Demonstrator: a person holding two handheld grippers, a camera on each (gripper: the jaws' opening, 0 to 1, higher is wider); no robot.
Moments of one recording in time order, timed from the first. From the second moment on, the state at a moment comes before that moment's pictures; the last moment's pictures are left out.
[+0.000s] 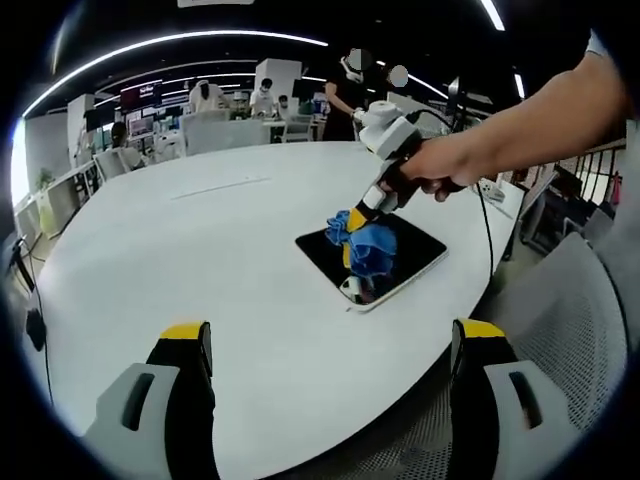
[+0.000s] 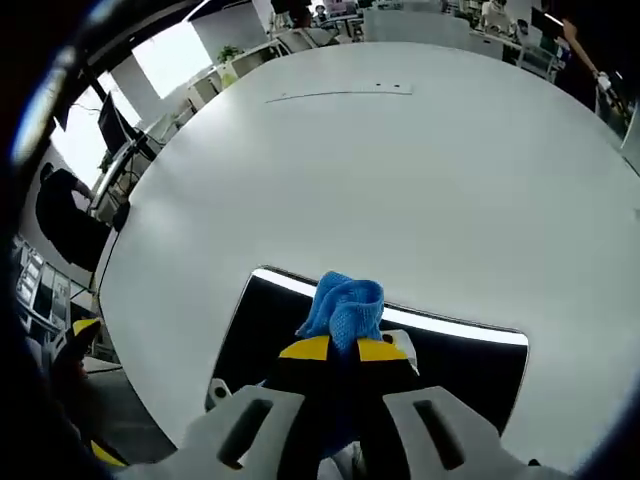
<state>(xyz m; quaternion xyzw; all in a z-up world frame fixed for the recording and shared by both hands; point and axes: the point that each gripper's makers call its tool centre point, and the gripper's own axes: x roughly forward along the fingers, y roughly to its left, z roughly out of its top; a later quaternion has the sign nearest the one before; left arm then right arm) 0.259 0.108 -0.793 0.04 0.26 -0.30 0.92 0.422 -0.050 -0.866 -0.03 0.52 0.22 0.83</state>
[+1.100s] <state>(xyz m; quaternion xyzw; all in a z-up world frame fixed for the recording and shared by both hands) 0.257 0.105 -0.796 0.03 0.26 -0.31 0.91 0.431 -0.067 -0.867 -0.01 0.52 0.22 0.83</state>
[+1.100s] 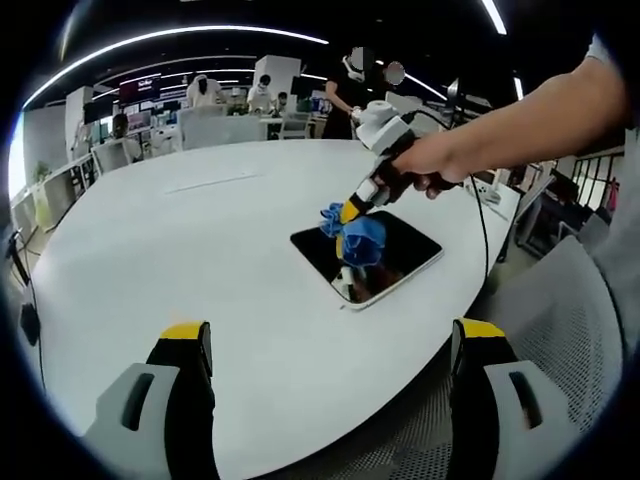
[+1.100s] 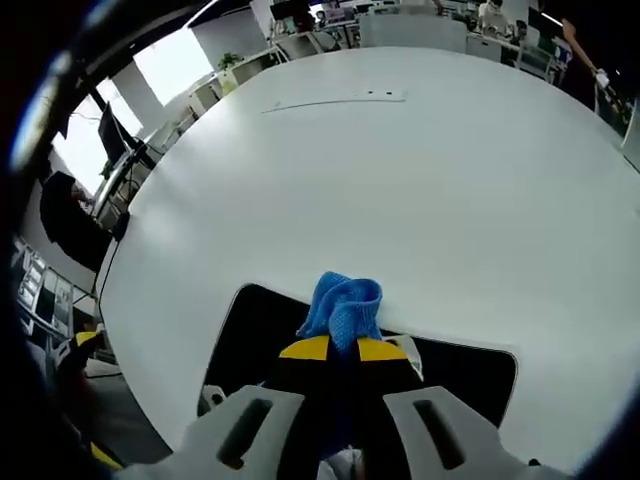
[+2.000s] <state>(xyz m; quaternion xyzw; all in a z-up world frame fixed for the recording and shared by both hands) 0.256 0.107 -0.798 0.03 0.27 -0.31 0.91 0.439 -0.112 -0.868 -0.02 0.52 0.19 0.83</state>
